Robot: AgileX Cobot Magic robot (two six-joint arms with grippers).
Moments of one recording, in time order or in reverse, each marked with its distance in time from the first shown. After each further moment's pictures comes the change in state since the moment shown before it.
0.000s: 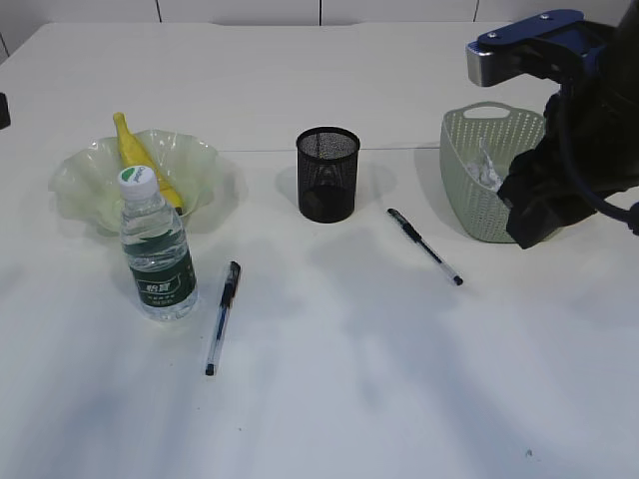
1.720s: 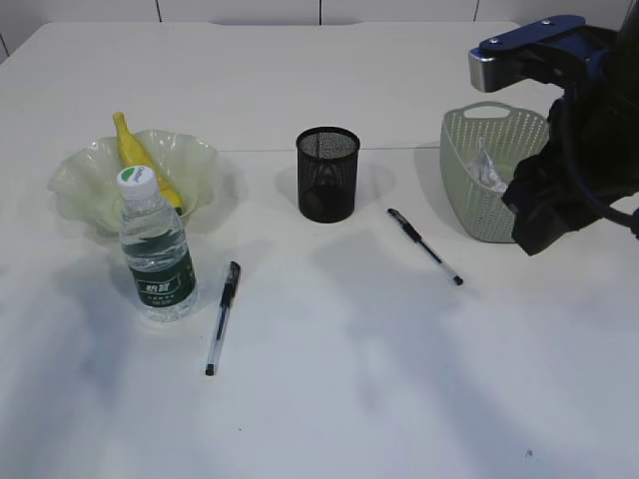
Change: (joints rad) left arm 0.000 0.391 0.004 -0.010 0.402 0.370; right arm 0.000 0.000 0.000 0.000 0.027 -0.002
